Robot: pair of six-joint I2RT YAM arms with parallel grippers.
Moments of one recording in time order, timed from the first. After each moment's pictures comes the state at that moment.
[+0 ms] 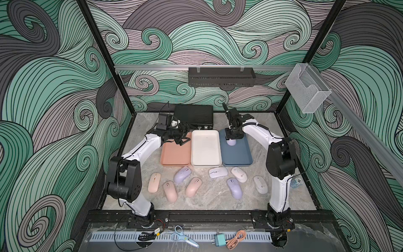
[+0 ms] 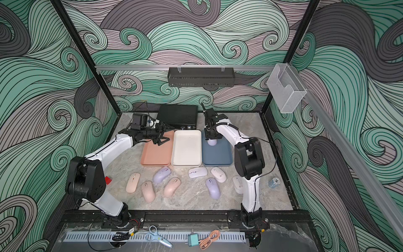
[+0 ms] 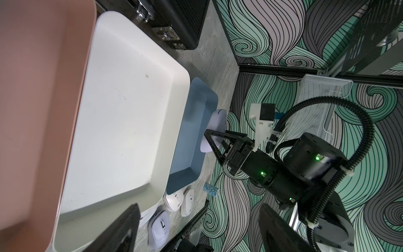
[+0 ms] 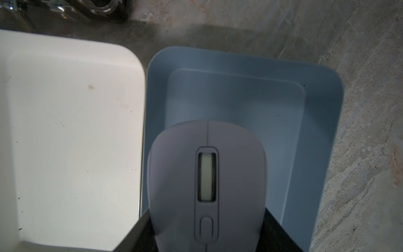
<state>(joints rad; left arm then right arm) -0.22 1.62 1.19 -0.31 0.74 -1.02 0.39 2.05 1.74 -0.95 0.09 0.22</state>
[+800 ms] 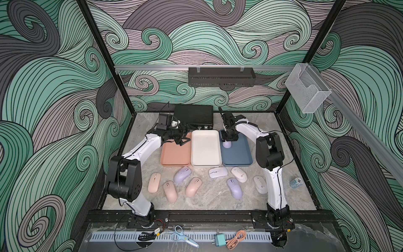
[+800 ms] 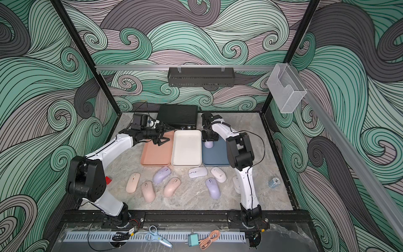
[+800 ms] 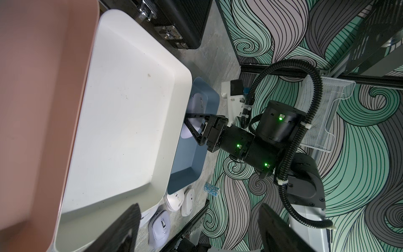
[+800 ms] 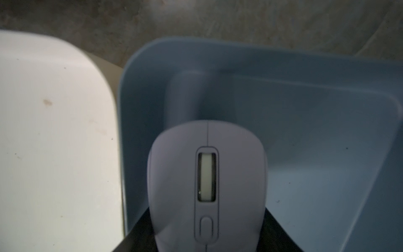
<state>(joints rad) -0.22 1.62 1.19 -0.31 0.74 -1.02 0.39 2.28 1.89 -0.98 0.01 0.23</state>
